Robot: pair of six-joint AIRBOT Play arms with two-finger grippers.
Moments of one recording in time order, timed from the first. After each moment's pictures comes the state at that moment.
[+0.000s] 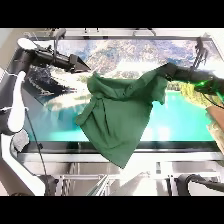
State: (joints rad) left arm 0.01 -2.03 2.03 0.56 -1.49 -1.11; right arm -0.11 -1.41 1.10 -0.35 0.81 0.84
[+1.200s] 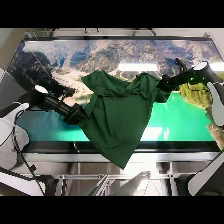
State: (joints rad) left arm 0.03 -1.75 1.11 0.75 -1.51 -1.18; right arm -0.19 -2.07 1.78 -0.87 1.23 1.25
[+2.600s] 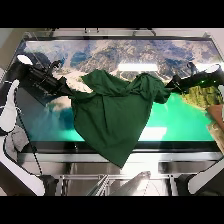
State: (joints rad) left arm 0.12 -1.98 1.80 0.87 -1.69 -1.27; right arm -0.28 -2.01 1.69 -0.87 1.19 1.38
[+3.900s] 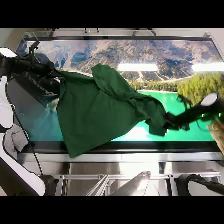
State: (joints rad) left arm 0.22 -2.06 2.05 0.87 -1.38 -1.18; right arm -0.13 -1.27 0.71 -1.06 1.18 1.46
